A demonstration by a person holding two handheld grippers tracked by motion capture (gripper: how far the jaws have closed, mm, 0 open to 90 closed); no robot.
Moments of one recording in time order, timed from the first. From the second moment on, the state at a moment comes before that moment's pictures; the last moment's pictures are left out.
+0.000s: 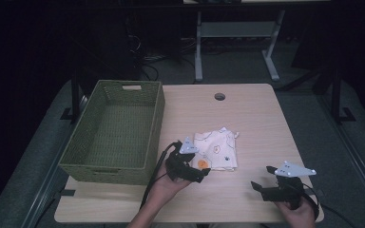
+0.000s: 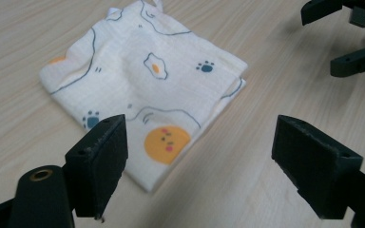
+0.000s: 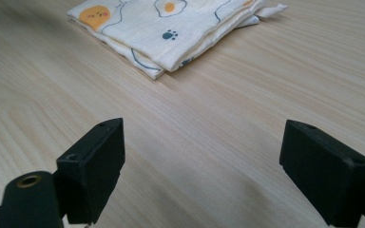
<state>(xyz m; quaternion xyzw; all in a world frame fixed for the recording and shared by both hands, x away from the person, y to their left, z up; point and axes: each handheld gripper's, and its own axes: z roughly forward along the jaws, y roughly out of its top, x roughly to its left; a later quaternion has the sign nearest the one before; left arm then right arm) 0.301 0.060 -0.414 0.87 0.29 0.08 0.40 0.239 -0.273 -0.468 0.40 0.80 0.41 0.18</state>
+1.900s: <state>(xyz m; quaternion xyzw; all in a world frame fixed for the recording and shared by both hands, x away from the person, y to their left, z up) 0.392 -0.023 -0.450 0.91 0.31 0.08 0.25 0.237 -0.269 -0.465 0.39 0.81 0.40 0.18</state>
